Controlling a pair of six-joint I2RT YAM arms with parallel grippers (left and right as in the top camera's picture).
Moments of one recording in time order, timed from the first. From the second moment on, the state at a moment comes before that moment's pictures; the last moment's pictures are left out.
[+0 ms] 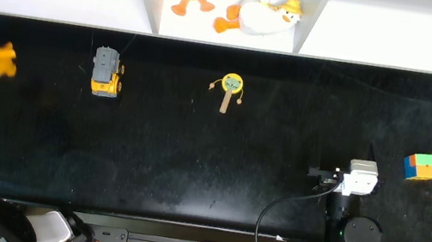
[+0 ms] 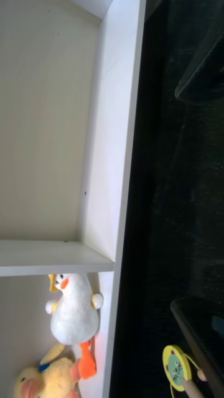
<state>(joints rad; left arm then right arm) 0.72 1.48 1.26 -0.71 0.24 0.48 0.02 0.01 0.02 -0.02 0.00 -0.08</state>
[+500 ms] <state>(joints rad) 0.46 1.54 1.38 -0.64 0.07 0.21 0.02 0.01 0.02 -0.02 0.00 -0.08</state>
